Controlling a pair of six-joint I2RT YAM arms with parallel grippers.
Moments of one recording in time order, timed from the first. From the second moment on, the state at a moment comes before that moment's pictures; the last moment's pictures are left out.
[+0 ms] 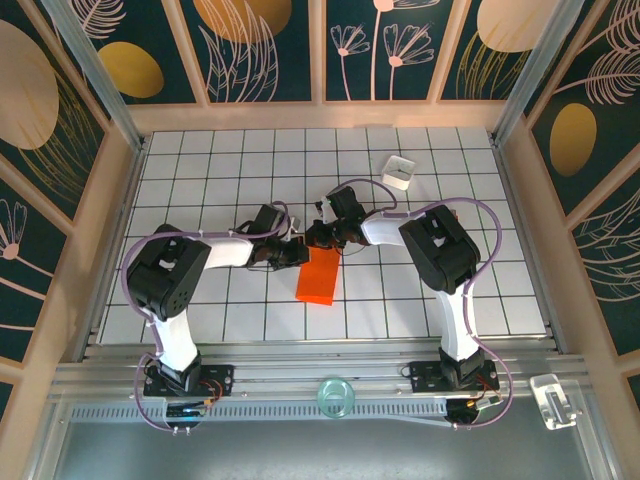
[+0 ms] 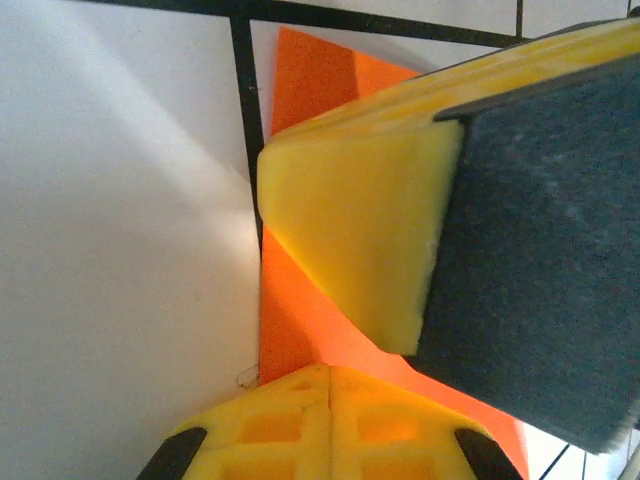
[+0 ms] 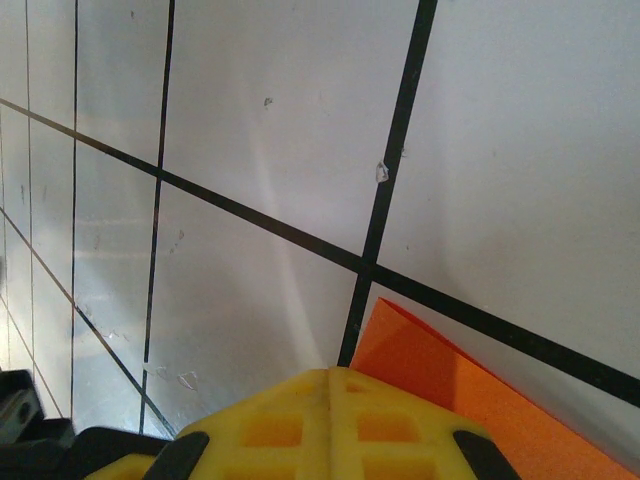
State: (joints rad) left arm -0.53 1.85 0.89 -0.01 0.47 -0.68; right arm 0.62 2.09 1.21 -0.02 -0.51 0.60
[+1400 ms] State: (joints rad) left arm -0.63 1.62 0.57 0.07 0.52 -0.64; right arm 0.62 2.09 1.22 -0.03 -0.50 0.60
